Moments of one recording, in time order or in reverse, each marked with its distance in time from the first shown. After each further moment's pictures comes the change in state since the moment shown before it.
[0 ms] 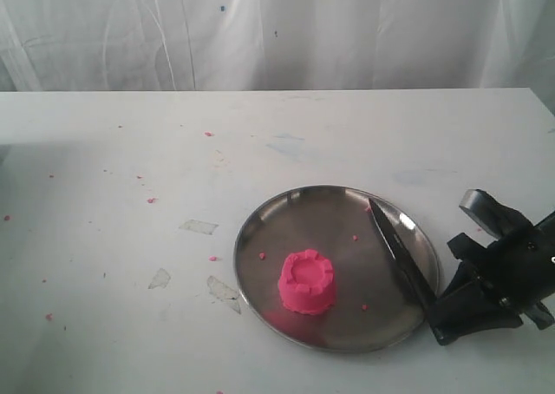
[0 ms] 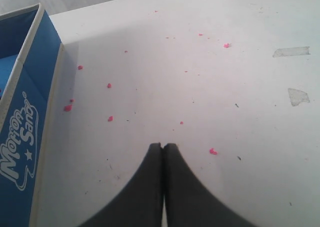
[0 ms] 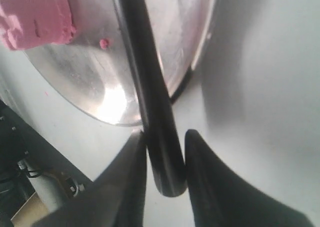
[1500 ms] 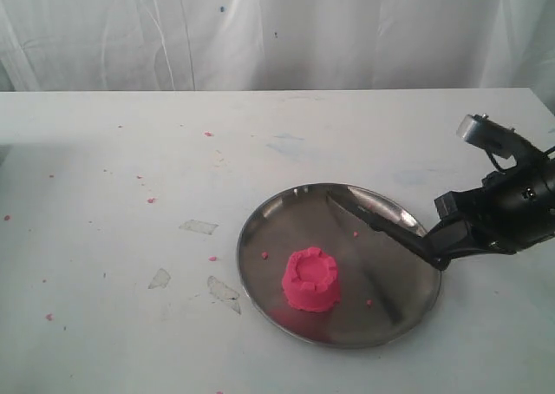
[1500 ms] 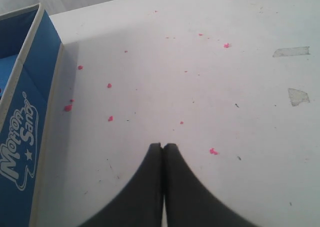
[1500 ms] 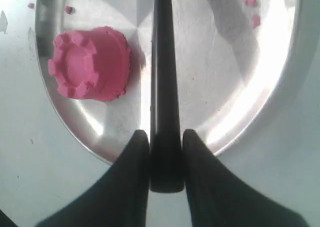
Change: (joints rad) left arm 0.000 0.000 0.000 0.000 0.000 0.000; right arm 0.119 -0.308 0.004 0.021 -0.207 -0.075
